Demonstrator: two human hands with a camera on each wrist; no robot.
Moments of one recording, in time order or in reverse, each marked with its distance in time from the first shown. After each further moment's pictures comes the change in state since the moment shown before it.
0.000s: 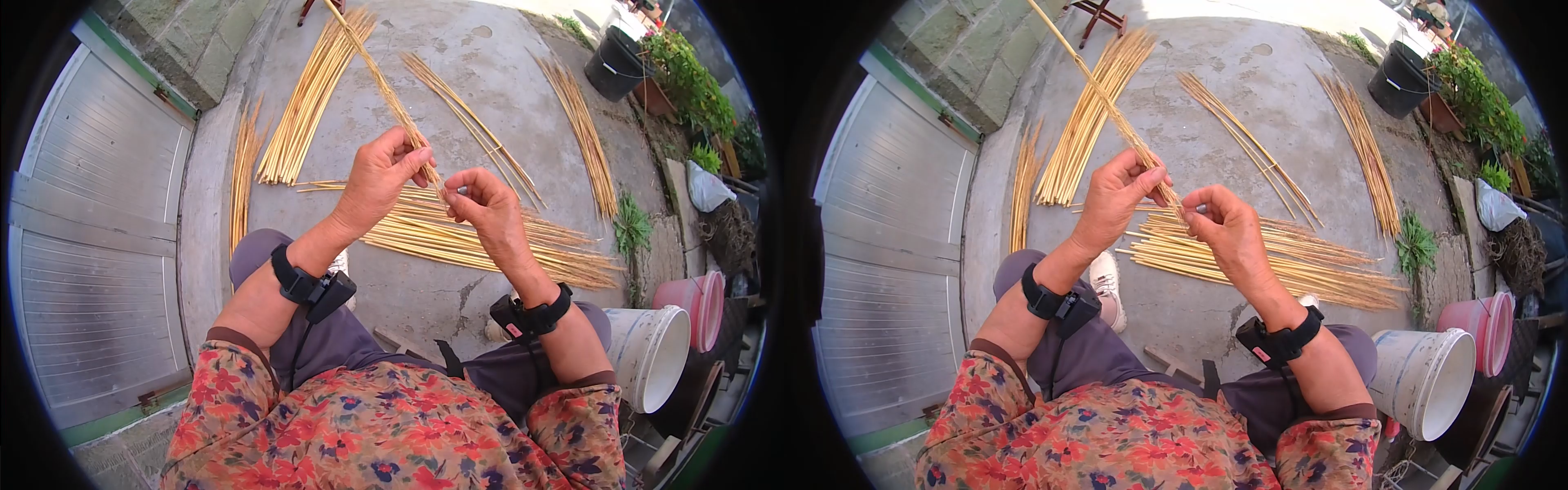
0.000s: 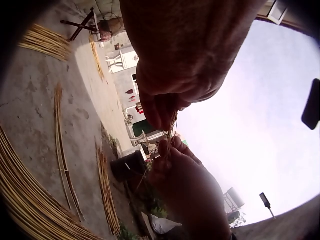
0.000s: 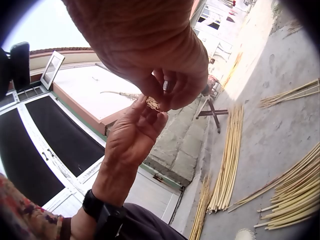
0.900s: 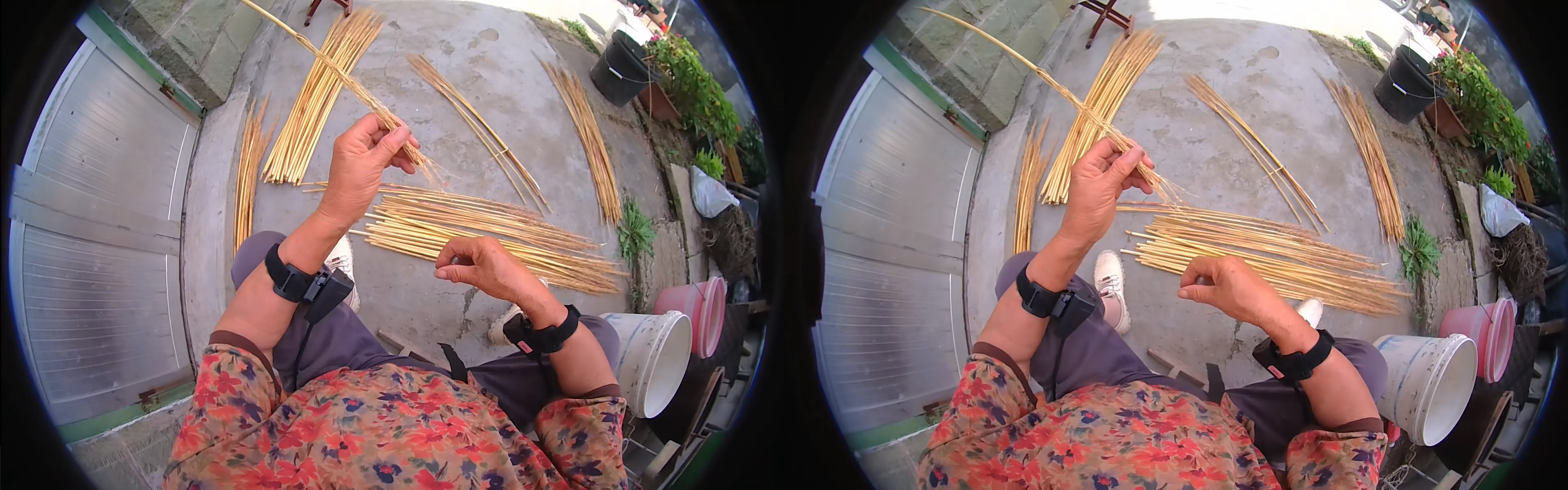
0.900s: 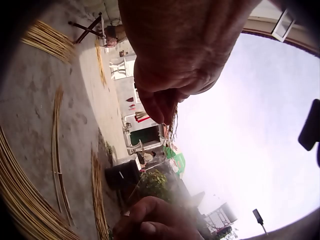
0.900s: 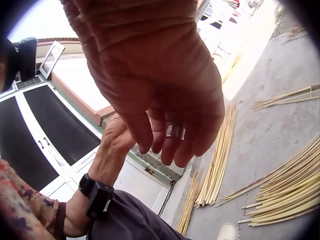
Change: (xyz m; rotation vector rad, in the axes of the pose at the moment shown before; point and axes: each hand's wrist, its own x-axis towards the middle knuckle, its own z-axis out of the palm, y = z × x) left_hand 0.002 0.008 -0.020 -0.160 0.148 -0.020; right_hand -0.027 0.012 -0.011 -0.314 -0.431 0.207
